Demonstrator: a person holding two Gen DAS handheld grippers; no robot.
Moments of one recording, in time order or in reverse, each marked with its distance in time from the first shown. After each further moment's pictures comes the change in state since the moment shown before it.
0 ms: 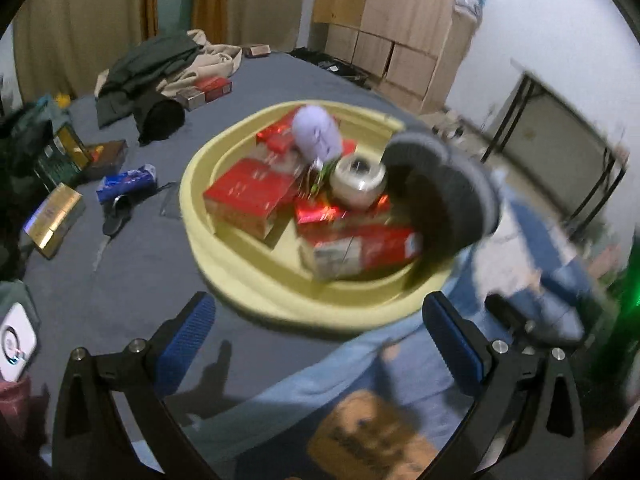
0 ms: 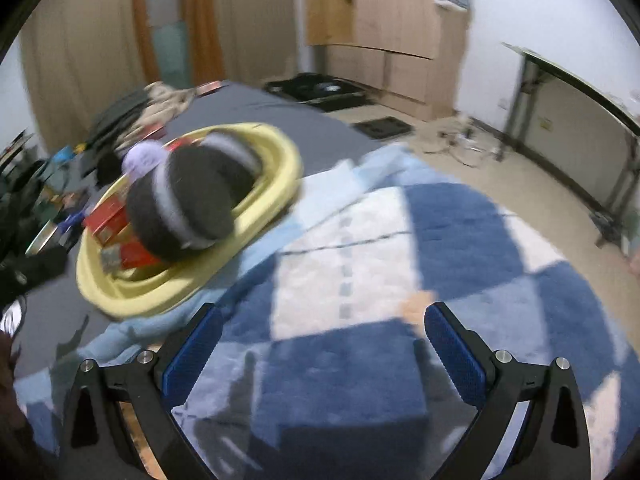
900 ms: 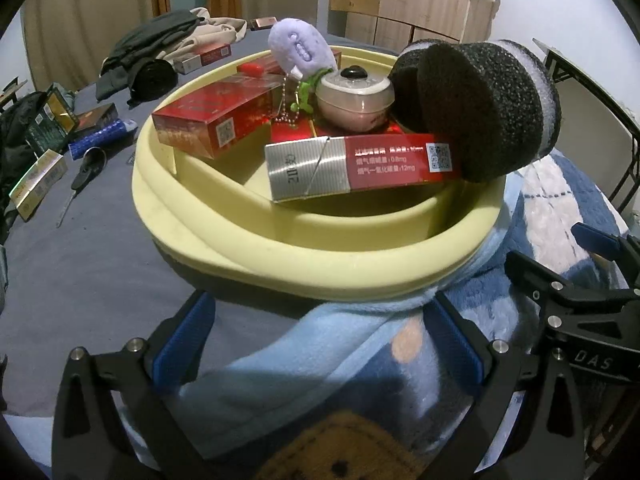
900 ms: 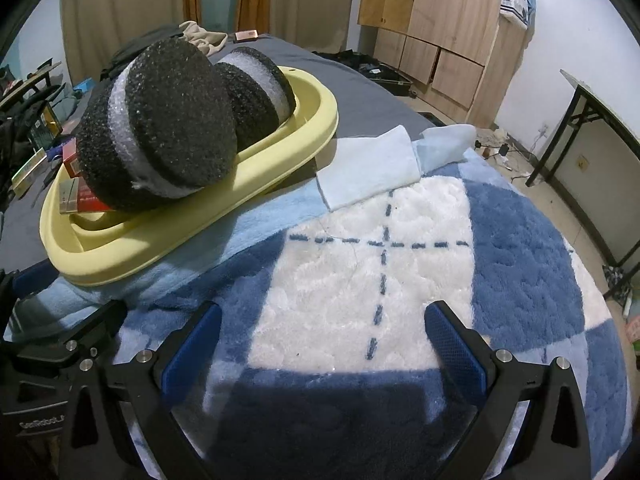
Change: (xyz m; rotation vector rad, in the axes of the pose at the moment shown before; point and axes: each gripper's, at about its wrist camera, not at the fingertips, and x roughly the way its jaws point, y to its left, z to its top) left arm 0.067 -0.025 -0.035 -0.025 0.020 0.090; right arm 0.063 0.008 0.004 -0.194 0.089 0.002
